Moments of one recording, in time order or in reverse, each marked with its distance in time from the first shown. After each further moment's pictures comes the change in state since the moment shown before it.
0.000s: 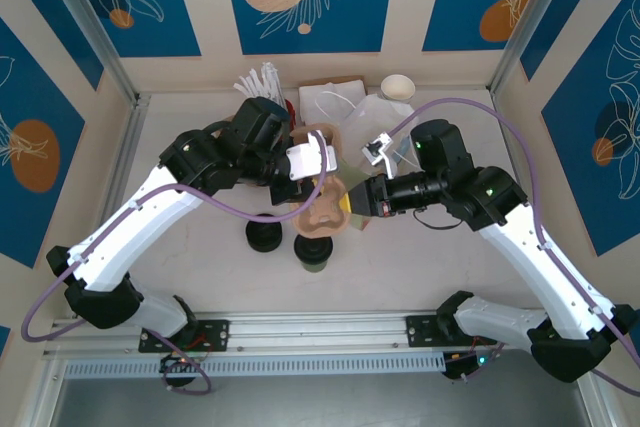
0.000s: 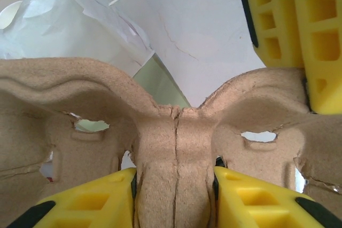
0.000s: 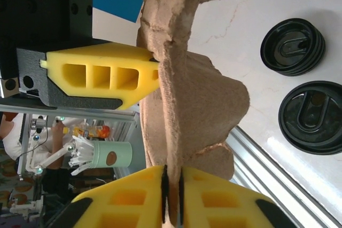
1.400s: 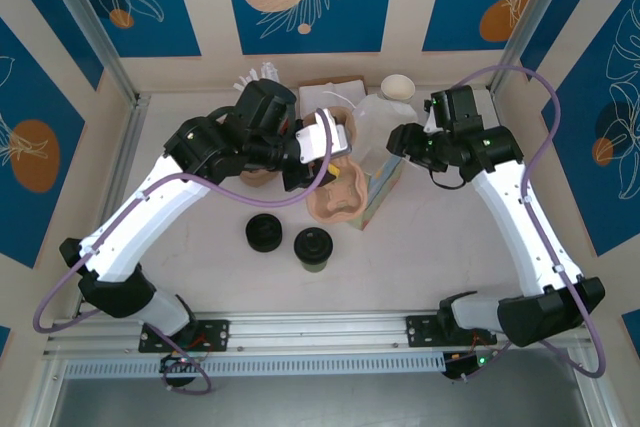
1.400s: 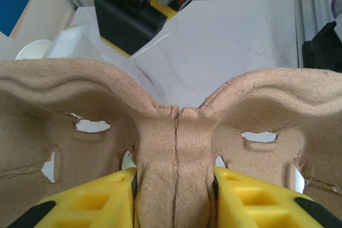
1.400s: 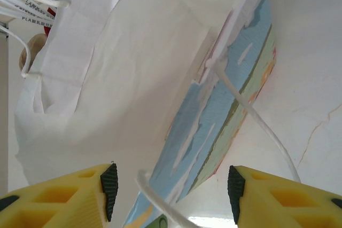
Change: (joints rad) left arm 0.000 0.089 0.164 0.026 0.058 -0.058; right arm -0.325 0.223 0.138 -0.114 0.630 -0.019
